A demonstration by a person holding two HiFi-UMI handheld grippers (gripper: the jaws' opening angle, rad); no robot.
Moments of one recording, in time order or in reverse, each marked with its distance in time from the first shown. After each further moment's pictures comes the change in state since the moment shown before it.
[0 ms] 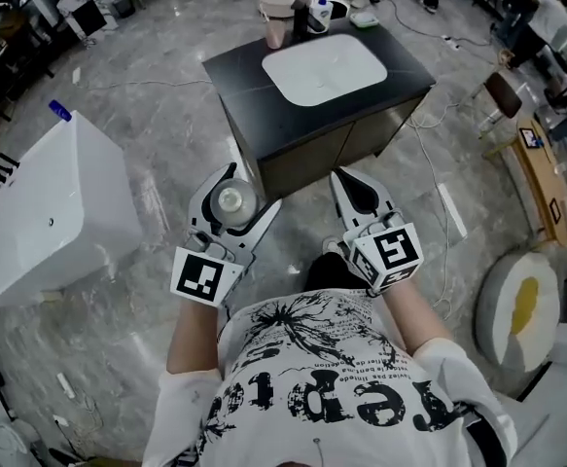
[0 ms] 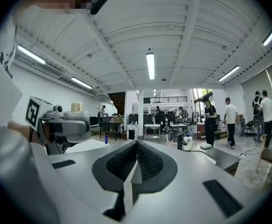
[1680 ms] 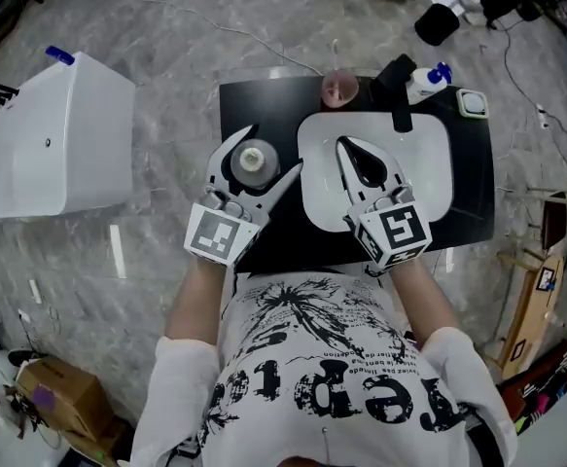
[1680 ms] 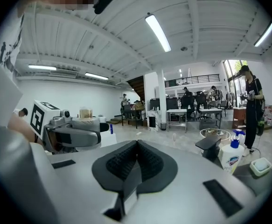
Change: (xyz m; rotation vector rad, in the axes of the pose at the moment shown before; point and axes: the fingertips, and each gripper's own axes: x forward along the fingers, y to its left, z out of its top) left arm 0.413 0.405 -0.156 -0.159 0.108 0.331; right arm 0.543 -0.281 -0.029 -0.011 0.192 0.401
